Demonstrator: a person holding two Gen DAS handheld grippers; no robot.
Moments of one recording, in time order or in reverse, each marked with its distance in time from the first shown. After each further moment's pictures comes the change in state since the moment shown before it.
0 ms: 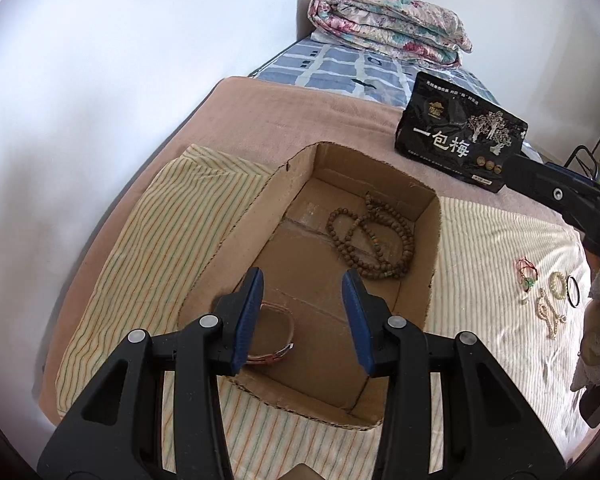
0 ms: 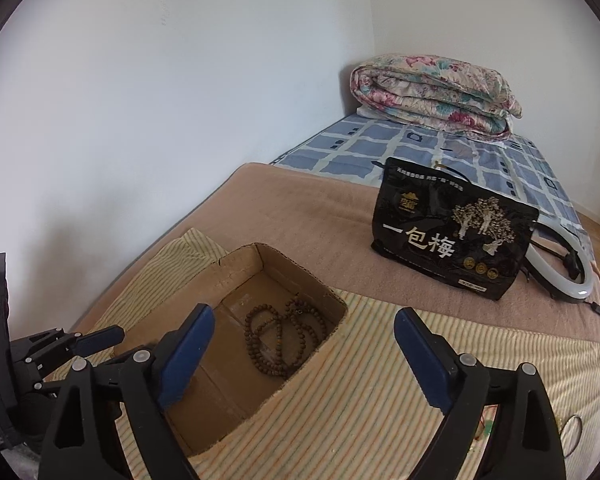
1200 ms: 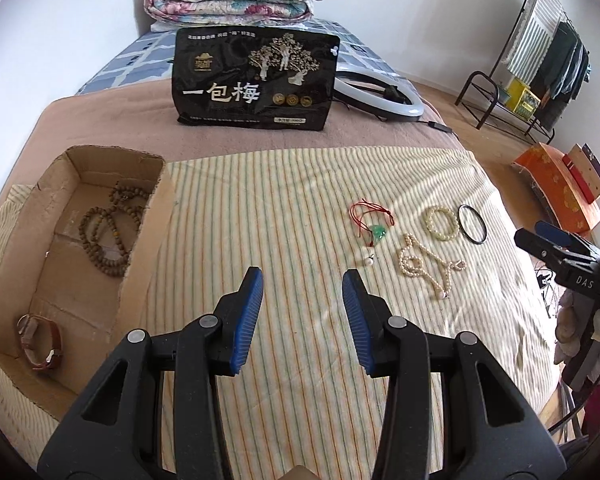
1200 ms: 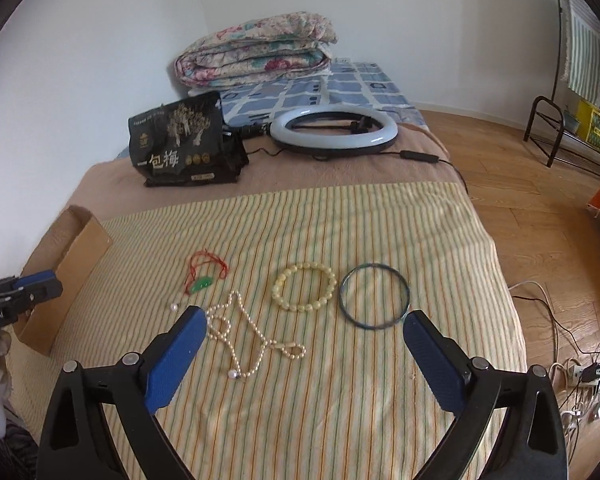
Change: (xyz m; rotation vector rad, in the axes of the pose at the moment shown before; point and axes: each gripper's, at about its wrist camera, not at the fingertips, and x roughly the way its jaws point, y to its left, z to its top) left arm 0.021 -0.201 -0.033 0.279 0.101 -0.325; right arm -0.124 -0.256 -0.174 0.298 0.085 -0.271
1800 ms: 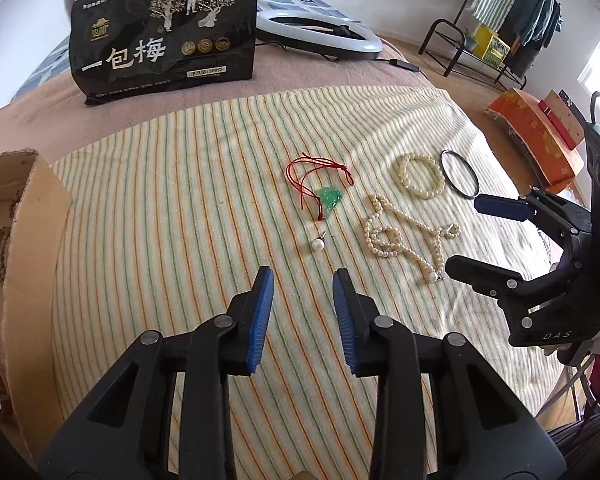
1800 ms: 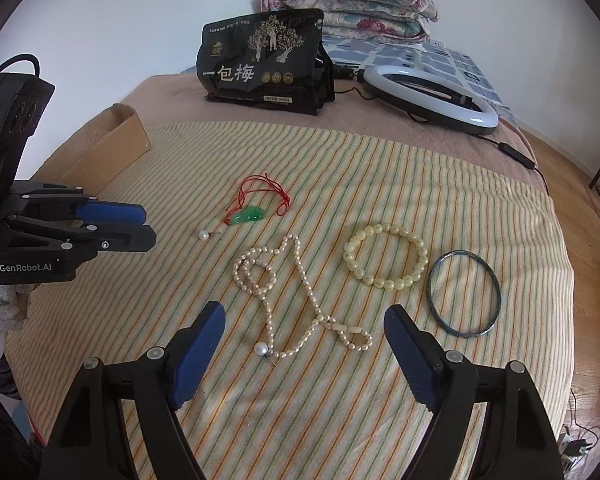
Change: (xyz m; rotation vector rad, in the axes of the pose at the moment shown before) left arm 0.085 -0.046 -0.002 0.136 0.130 -0.094; right arm 0.063 0.038 -0.018 -0.266 0.132 0.138
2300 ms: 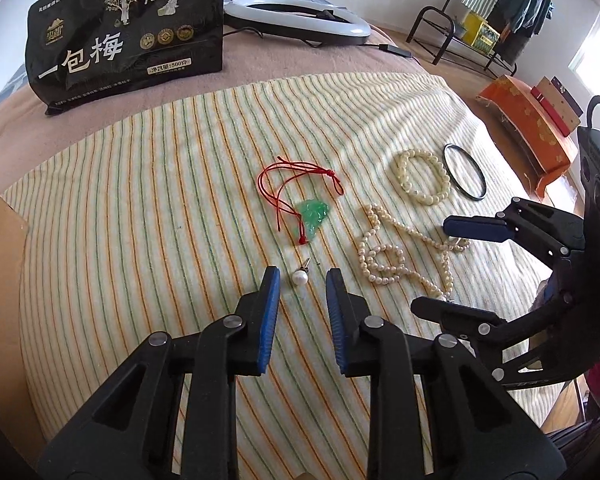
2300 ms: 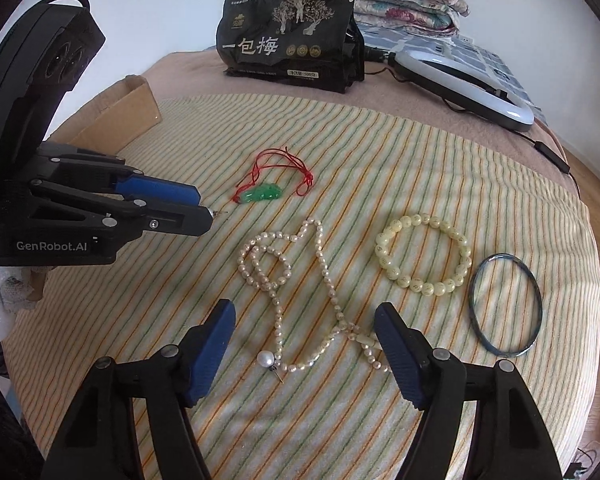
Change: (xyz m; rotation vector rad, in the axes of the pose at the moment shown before) left arm 0.038 -0.009 0.015 0.041 0.032 -0.033; right arm 0.032 0.008 -0.003 -0.070 0.036 0.055
